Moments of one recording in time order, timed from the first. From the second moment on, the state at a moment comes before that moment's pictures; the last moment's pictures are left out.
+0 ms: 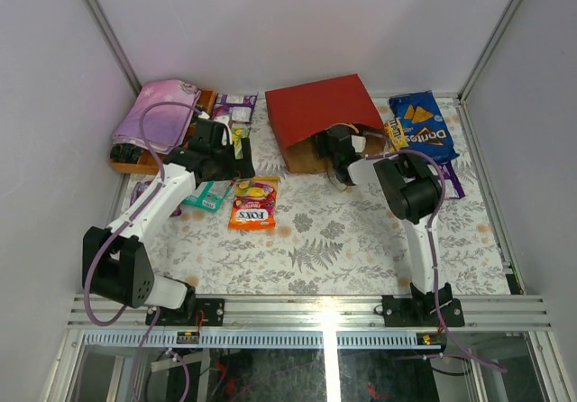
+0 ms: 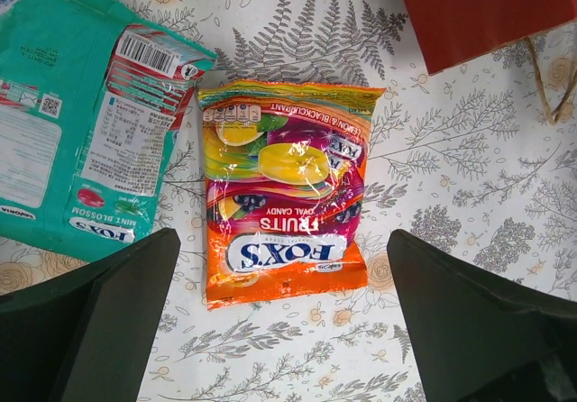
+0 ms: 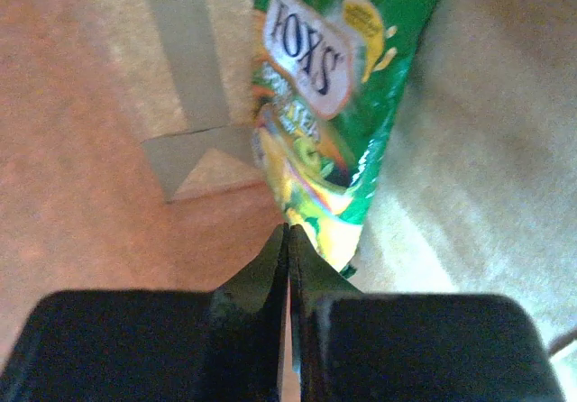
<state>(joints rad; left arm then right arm) -0.28 1.41 1.13 -0.59 0.08 -0.35 0.46 2.26 1.30 0.56 0.24 1.67</state>
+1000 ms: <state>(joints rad) -0.24 1.44 1.13 -0.58 0.14 -0.35 0.46 2.28 1.24 0.67 0.10 1.74</state>
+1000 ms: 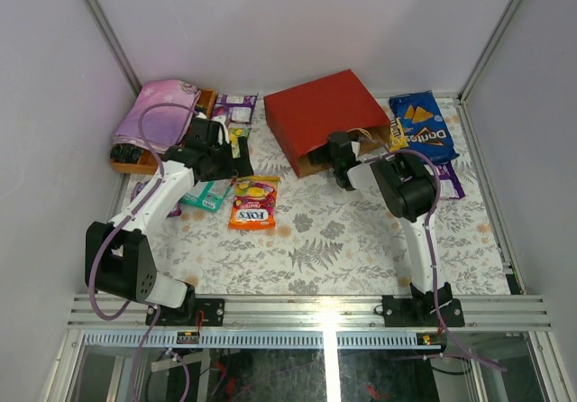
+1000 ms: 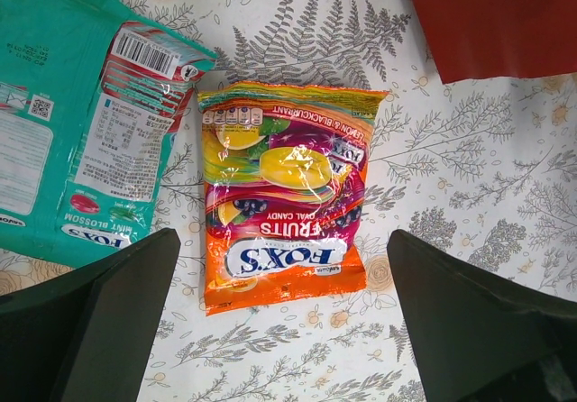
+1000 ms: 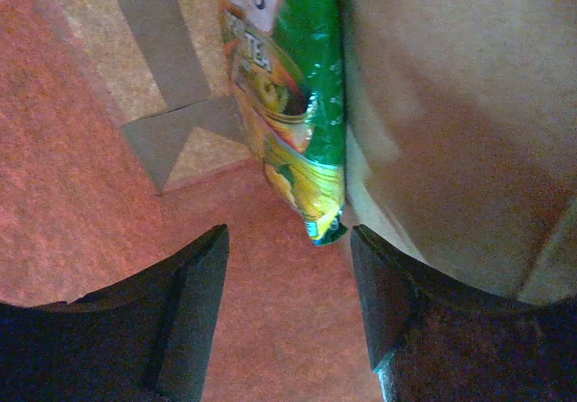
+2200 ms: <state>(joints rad) -0.23 1.44 1.13 -0.58 0.17 -0.35 0.46 2.40 1.40 0.62 0.19 1.74</state>
